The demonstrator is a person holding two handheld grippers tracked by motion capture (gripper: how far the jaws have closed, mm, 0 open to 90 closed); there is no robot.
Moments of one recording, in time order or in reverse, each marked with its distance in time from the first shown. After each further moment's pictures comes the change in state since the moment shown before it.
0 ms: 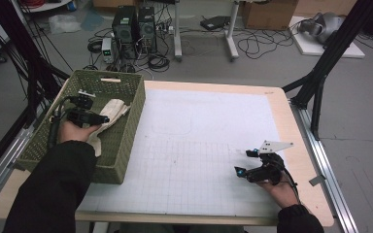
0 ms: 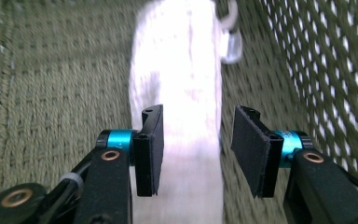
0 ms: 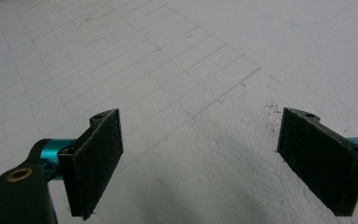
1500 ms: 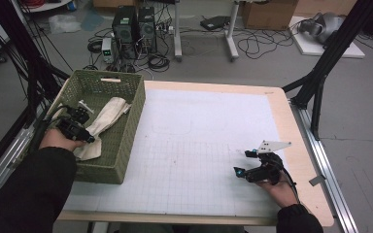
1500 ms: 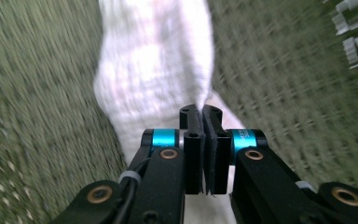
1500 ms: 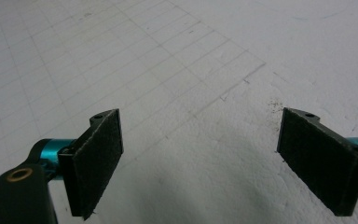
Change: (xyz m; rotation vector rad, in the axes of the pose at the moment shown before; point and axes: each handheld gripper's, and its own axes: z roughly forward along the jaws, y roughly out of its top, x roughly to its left) left arm 0.002 -0.024 -0.018 0.343 -0.038 0.131; right arm -0.001 0.000 0.004 0.018 0.010 0.004
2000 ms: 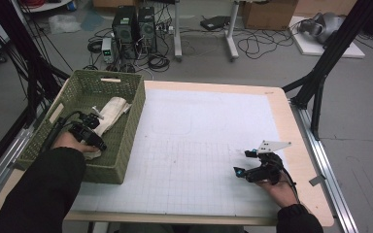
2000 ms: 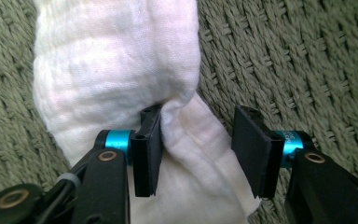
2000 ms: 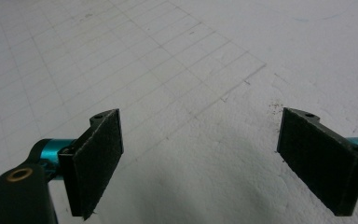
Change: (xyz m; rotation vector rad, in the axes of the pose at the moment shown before) left arm -0.011 0.005 0.033 0.058 0.000 0.019; right arm 0.000 0.000 0.000 -0.003 0.003 -0.002
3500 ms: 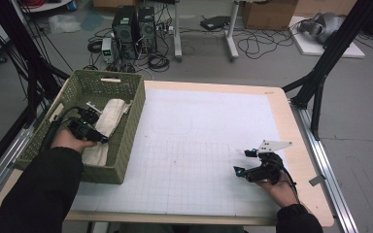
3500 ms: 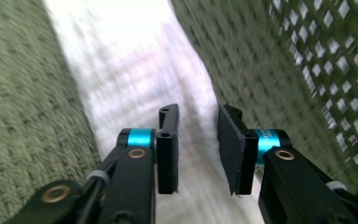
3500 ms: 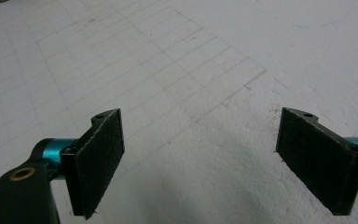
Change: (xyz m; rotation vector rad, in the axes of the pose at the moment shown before) left arm 0.002 0.001 -0.024 -0.192 -0.101 0.033; right arm 0.001 0.002 -0.001 -0.013 0.005 0.000
